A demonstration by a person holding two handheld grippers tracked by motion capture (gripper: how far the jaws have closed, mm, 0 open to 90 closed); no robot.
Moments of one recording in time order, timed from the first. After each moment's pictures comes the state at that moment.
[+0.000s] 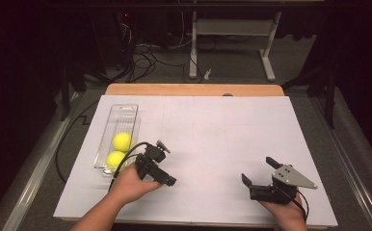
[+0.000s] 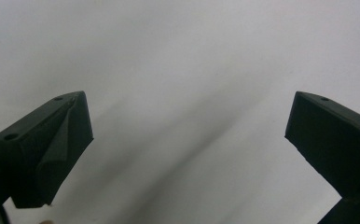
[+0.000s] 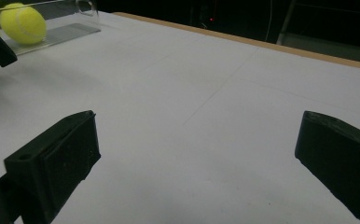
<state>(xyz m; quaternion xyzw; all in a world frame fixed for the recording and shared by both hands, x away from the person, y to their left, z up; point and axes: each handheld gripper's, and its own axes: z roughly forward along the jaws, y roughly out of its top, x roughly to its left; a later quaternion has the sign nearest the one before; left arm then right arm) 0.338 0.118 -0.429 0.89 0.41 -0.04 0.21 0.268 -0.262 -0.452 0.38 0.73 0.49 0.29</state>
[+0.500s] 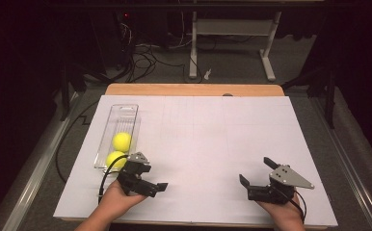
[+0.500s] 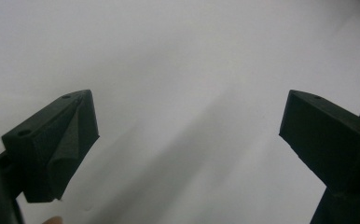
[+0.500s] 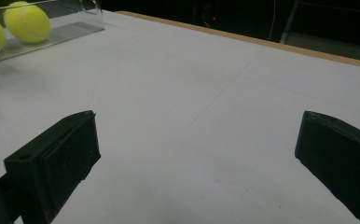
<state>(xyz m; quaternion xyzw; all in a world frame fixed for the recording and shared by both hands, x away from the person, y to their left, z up) 0.303 0.164 -0.447 0.85 0.37 -0.01 0.37 0.267 -0.256 -0.453 0.38 0.73 0.49 0.29</state>
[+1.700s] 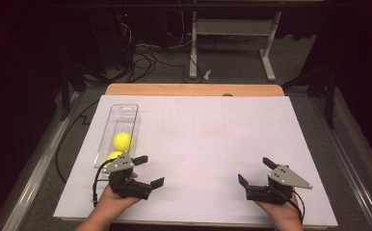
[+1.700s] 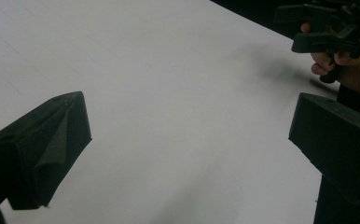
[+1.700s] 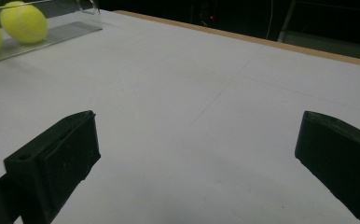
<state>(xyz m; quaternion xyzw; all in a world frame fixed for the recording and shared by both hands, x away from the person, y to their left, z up) 0.283 0.187 -0.436 0.78 0.31 0.07 0.54 0.267 -0.253 -0.454 0.39 0.73 0.49 0.29</state>
